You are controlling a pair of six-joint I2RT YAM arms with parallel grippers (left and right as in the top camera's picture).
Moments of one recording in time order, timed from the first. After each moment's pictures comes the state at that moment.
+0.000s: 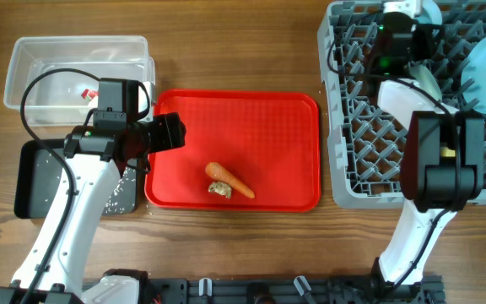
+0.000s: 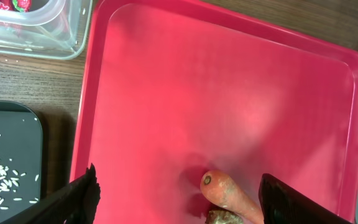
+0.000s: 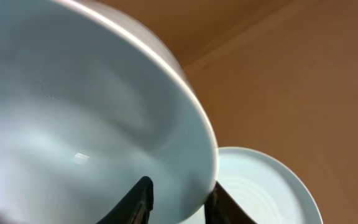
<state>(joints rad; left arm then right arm) -0.10 1.35 1.03 -0.76 0.18 -0.29 0.01 2.13 1.34 0.47 0.95 -0.73</state>
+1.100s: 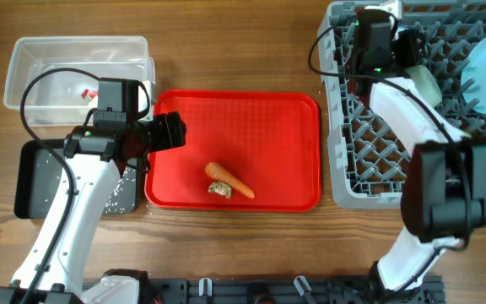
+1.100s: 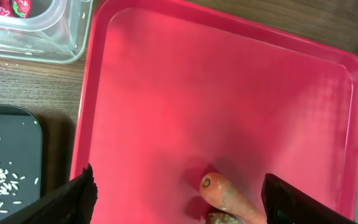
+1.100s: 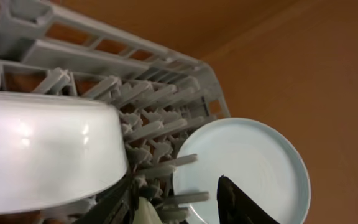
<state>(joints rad) -0.10 1.35 1.03 -0.75 0.18 -0.29 0.11 1.92 1.34 -0.03 0.94 -0.44</state>
